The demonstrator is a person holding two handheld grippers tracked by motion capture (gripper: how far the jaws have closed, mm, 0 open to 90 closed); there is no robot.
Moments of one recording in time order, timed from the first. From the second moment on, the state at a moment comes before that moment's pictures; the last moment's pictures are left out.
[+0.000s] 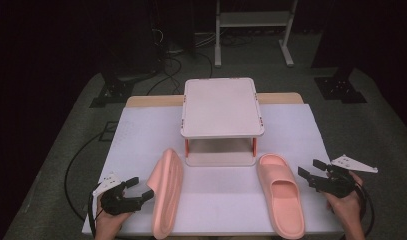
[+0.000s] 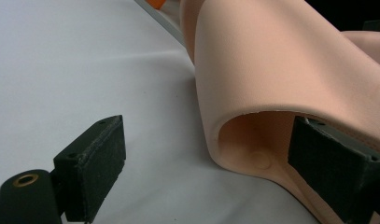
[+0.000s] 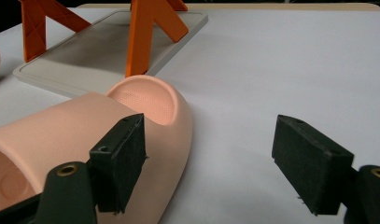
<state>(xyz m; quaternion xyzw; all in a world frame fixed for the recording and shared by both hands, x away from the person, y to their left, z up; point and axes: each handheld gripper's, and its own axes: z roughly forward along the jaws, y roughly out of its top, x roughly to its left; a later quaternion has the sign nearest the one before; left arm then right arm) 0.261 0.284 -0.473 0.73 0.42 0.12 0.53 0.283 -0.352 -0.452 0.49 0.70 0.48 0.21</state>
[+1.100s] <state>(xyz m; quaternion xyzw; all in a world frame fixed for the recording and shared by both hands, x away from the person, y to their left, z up) 0.274 0.262 -0.475 0.73 0.42 0.11 0.52 0.284 -0.348 -0.455 0.49 0.71 0.47 0.20</state>
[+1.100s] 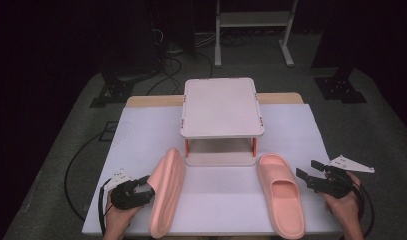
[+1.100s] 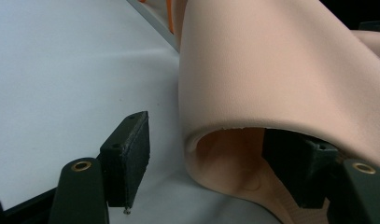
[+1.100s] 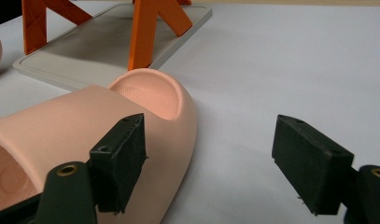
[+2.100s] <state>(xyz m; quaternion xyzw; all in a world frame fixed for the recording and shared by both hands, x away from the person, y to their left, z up) 0.272 0.237 -0.468 0.74 0.40 0.09 0.54 0.282 -0.348 -0.456 0.49 0.71 0.47 0.20</state>
